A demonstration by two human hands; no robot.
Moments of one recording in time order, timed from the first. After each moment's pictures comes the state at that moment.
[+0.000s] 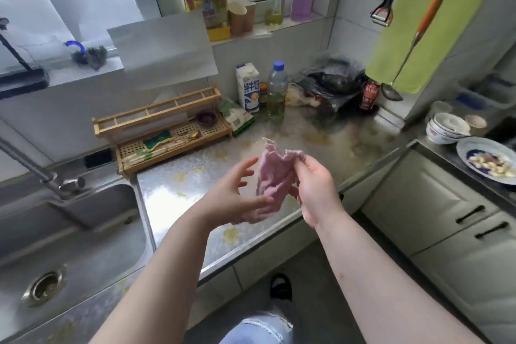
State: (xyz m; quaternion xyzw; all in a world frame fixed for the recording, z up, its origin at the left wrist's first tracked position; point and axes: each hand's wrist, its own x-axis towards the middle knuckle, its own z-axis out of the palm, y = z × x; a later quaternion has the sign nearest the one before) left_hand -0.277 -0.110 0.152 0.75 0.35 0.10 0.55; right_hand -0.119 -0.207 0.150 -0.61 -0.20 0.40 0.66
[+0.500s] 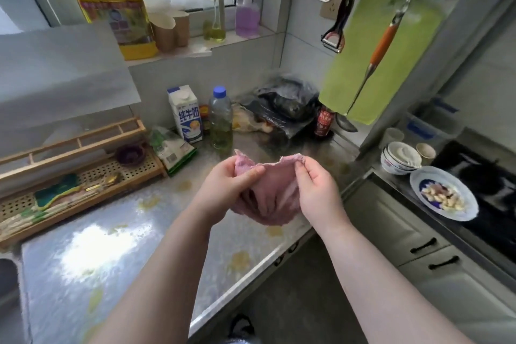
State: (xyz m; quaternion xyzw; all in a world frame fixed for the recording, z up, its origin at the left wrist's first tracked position) left_hand -0.053 -0.025 0.154 0.64 0.30 0.23 0.67; right_hand 0.075 -0.155 0.166 -0.74 -0.33 0.21 0.55
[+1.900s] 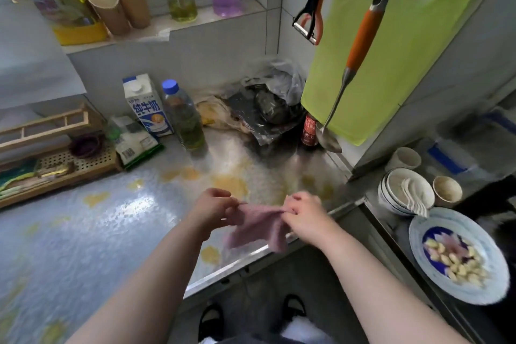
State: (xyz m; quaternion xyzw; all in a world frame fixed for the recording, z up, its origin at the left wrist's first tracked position) left_hand 0.150 -0.037 0.046 0.47 0.62 0.12 0.62; right_hand 0.342 -0.157 0.065 -0.79 -0.45 0.39 0.13
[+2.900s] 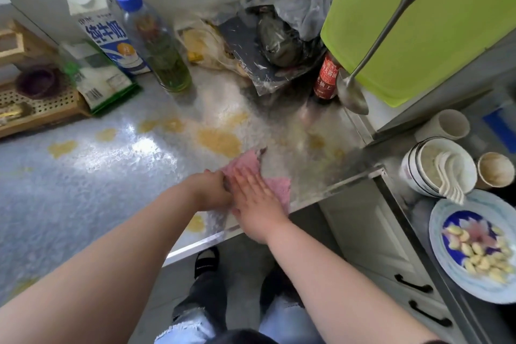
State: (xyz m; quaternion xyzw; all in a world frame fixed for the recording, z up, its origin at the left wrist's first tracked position) left_hand 0.176 -0.023 -0.011 0.76 0.49 -0.32 0.28; right_hand 0.290 -0.128 -0.093 -0.64 -0.74 0.22 -0.05
